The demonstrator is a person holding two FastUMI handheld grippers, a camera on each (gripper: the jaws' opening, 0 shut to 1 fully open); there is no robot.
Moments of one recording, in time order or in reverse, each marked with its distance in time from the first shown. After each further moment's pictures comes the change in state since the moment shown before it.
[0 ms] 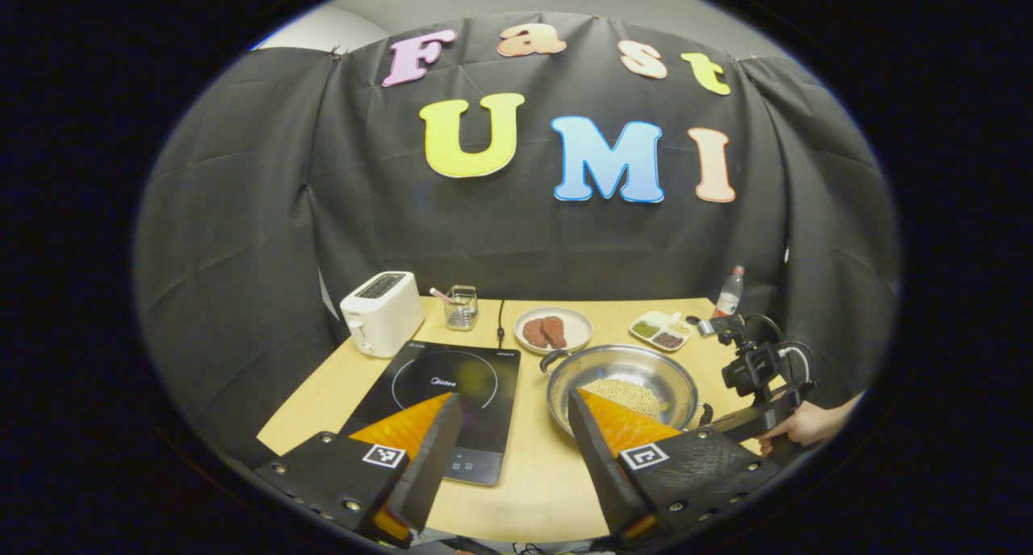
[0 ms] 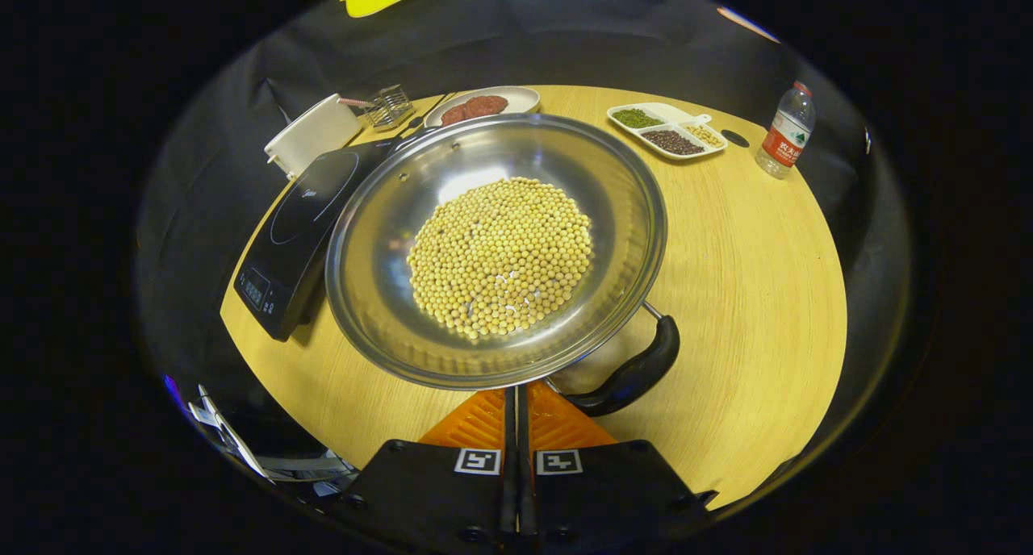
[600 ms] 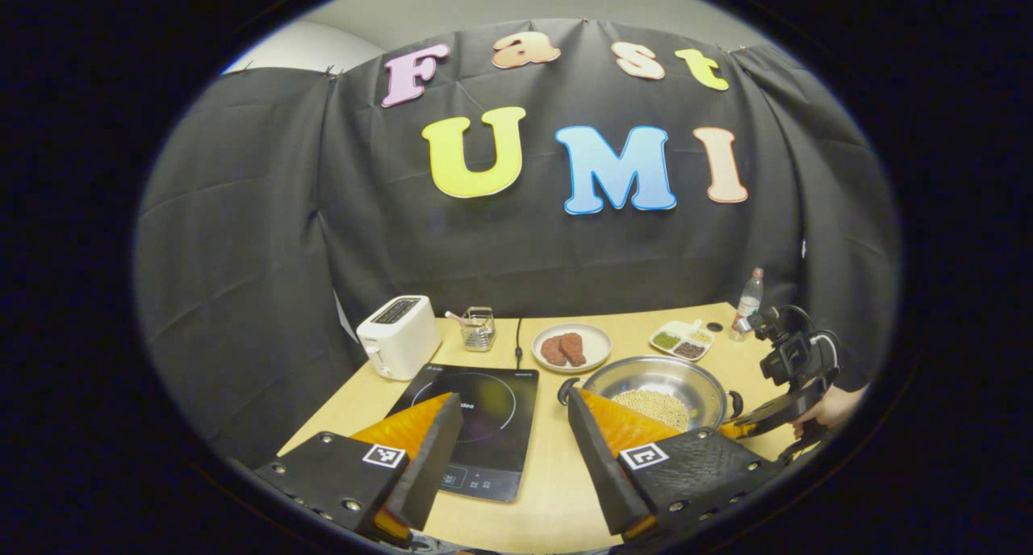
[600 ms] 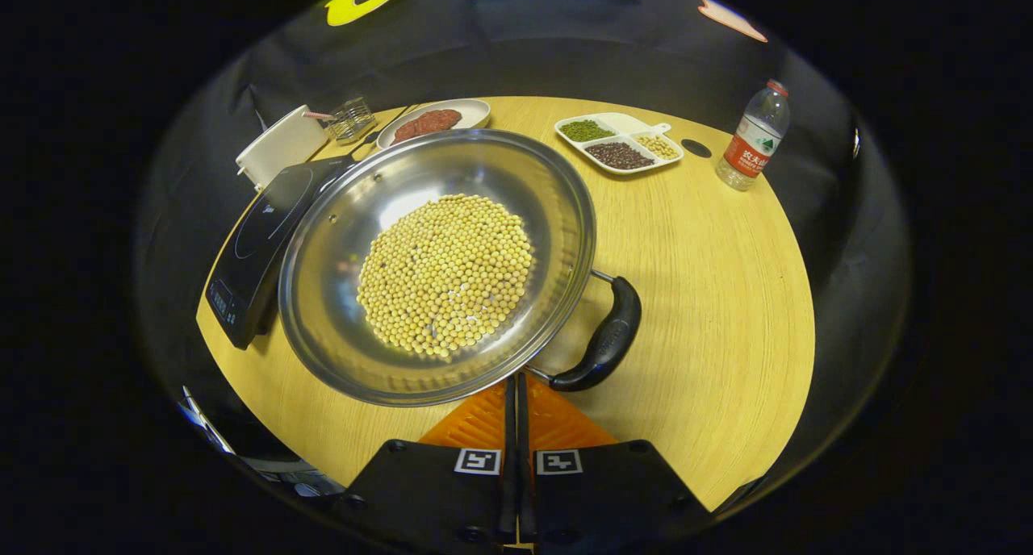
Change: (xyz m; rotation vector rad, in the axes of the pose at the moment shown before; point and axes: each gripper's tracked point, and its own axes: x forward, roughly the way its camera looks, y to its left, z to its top) left arm 0.010 0.002 0.023 0.052 -0.044 0.083; right arm 0.003 -0.067 0.023 0.007 -0.042 -0.078
